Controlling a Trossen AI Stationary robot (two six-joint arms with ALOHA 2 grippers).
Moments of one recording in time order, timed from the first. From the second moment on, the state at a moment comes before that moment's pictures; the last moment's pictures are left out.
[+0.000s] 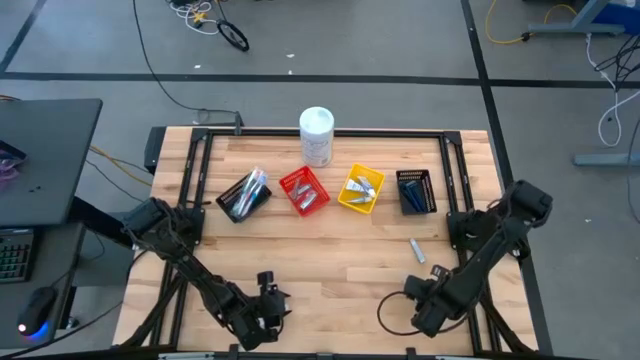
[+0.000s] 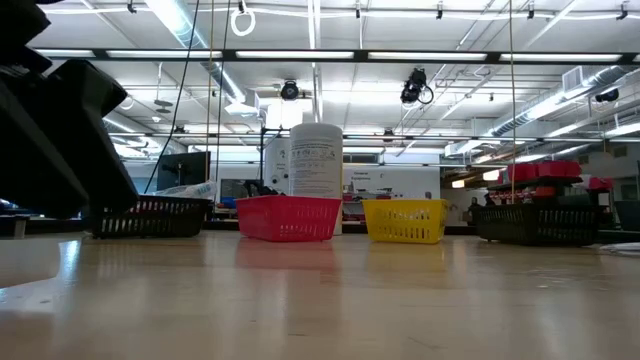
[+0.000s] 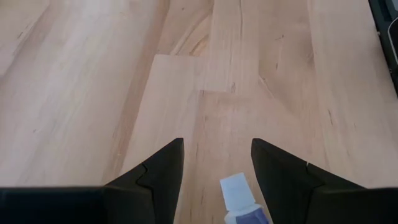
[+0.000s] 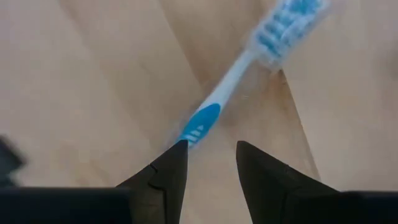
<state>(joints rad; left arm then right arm) -0.83 1.89 1.04 -0.16 -0.67 -0.77 0.91 1.67 0.96 -0.84 -0.03 1.38</state>
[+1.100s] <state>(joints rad) -0.69 1.89 1.04 0.07 -0.63 -0.55 0.86 1.64 0.87 -0.75 0.01 1.67</state>
